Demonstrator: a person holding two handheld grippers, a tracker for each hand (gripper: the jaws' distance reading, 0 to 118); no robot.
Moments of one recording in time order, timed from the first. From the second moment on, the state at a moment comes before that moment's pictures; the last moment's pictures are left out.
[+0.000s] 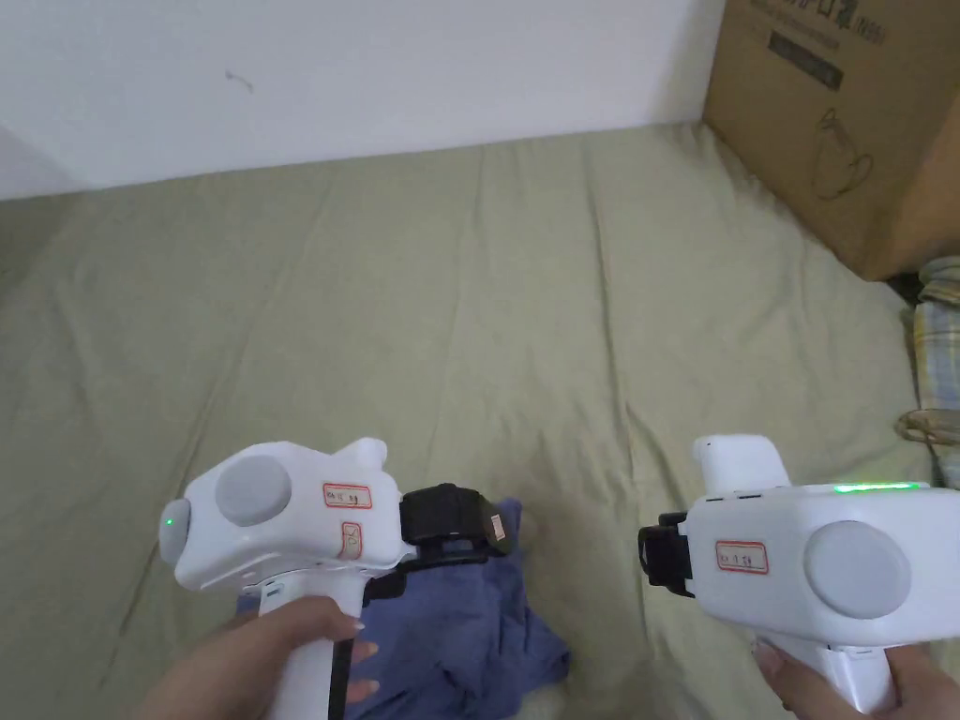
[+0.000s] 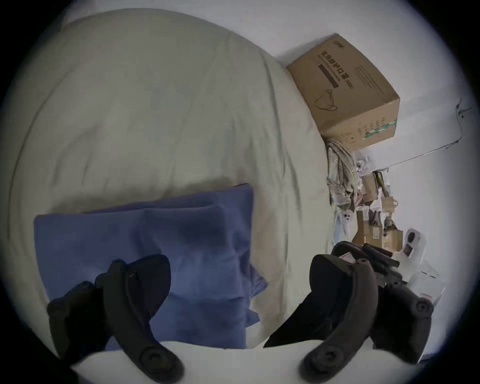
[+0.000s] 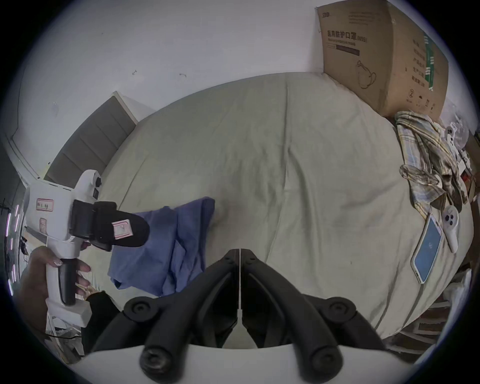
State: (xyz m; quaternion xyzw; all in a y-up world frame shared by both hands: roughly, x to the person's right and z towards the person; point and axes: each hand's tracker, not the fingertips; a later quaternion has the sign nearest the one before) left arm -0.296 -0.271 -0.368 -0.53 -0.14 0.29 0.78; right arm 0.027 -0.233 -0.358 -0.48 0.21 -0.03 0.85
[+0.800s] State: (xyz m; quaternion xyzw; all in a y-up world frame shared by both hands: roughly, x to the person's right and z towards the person) left arm -0.250 -0.357 -0.355 -0.58 -0.18 0.31 0.73; right arm 0.034 -0.236 -0.363 -0.48 0.20 -0.04 0.85
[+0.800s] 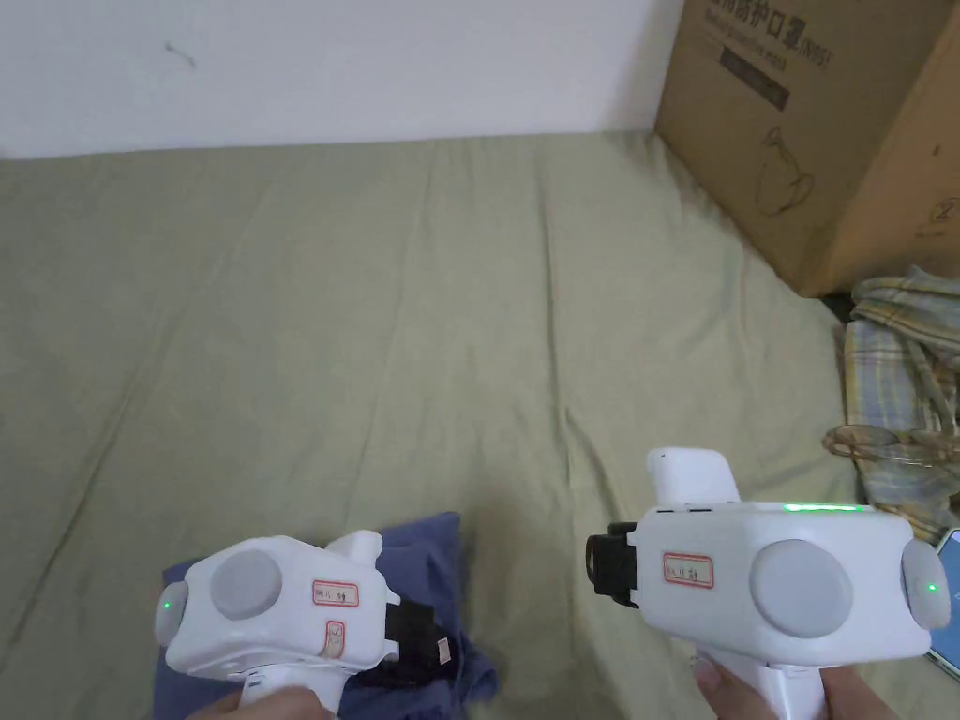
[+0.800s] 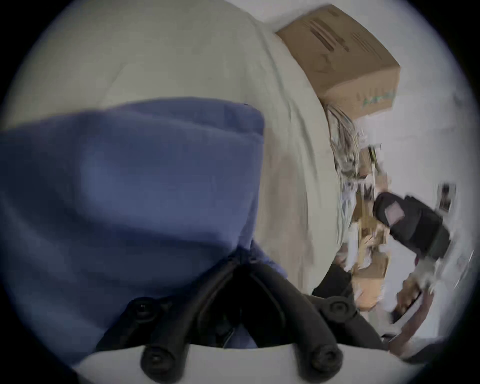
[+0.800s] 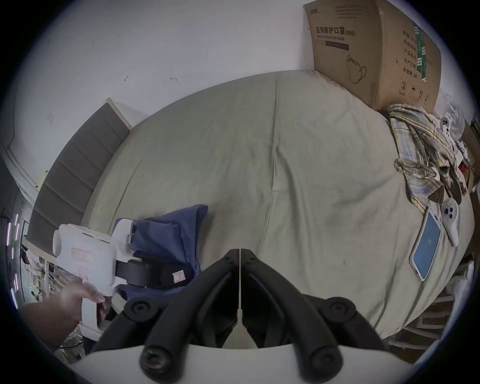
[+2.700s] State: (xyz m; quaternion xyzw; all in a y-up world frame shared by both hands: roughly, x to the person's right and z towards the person) left arm -0.420 -0.390 -0.318 -0.46 -0.20 0.47 0.73; right arm -0.019 -0.371 -0.419 -0.58 0.42 -0.24 0.66
